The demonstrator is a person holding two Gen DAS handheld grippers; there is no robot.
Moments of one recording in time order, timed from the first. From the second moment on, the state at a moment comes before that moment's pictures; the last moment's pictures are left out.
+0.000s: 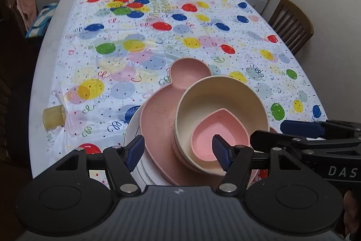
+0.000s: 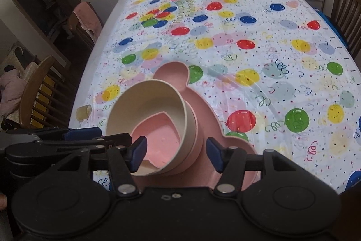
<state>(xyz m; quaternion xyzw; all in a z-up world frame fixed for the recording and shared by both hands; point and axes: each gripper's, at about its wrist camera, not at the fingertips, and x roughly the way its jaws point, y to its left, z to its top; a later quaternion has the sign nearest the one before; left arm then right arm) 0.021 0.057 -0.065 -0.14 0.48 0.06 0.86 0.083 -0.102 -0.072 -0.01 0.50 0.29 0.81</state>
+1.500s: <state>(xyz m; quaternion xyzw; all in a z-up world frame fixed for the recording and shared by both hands) -0.069 0.006 -0.006 -0.11 0.40 0.07 0.91 -0.002 -0.183 -0.010 0.03 0.34 0.32 0.88</state>
